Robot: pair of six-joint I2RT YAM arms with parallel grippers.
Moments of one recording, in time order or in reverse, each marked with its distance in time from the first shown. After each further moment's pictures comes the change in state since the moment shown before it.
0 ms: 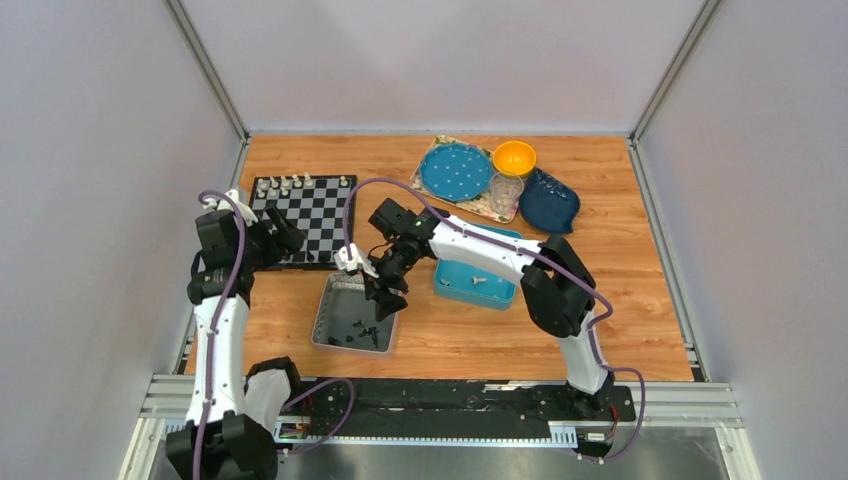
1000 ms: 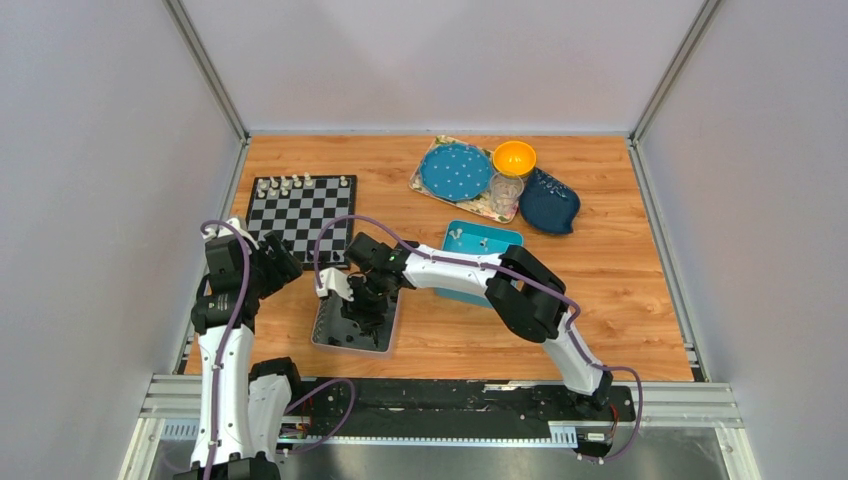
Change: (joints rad) left arm -0.043 -0.226 -0.085 -0.237 -0.207 -0.050; right arm 0.148 0.145 -0.035 0.296 0.372 0.304
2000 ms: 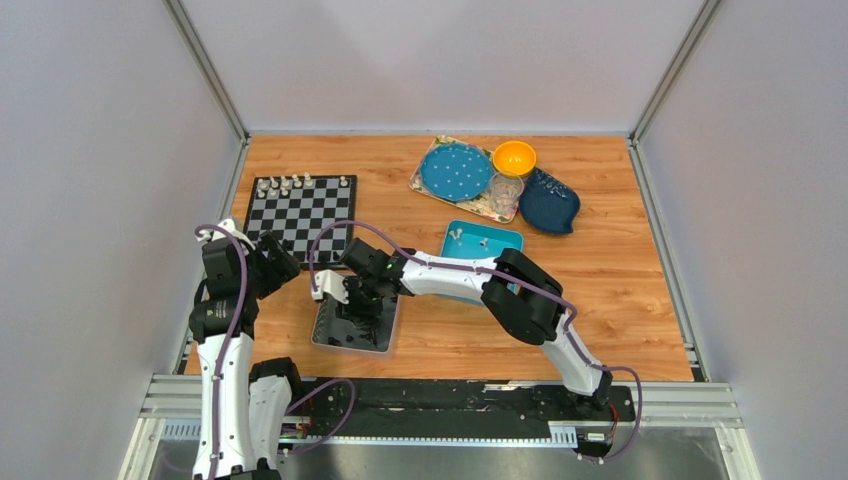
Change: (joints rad) left arm -0.005 -0.051 0.015 -0.013 -0.025 -0.029; right arm 0.027 0.016 -0.027 0.111 0.097 0.051
